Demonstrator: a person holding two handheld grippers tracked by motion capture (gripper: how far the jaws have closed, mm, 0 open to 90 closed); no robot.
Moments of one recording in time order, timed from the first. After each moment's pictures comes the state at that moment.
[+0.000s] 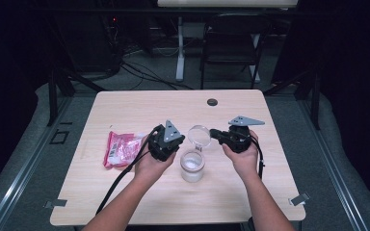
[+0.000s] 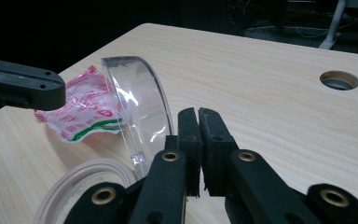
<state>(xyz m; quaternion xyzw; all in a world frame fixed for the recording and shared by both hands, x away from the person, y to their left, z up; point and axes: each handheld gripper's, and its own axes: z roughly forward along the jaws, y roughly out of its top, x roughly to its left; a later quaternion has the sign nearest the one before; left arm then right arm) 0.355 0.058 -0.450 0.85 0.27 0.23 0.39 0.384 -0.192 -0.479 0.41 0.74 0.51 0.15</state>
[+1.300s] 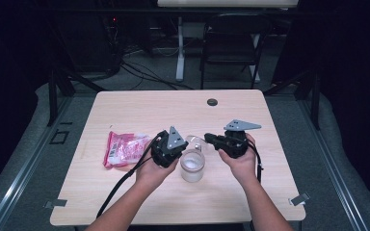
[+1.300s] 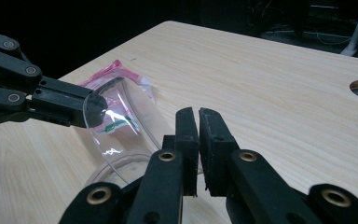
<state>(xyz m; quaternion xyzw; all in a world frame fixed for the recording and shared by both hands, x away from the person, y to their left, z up) 0.337 0.056 -0.458 0.86 0.26 0.22 0.39 0.366 -0.179 -0.473 0.38 0.76 0.51 0.14</state>
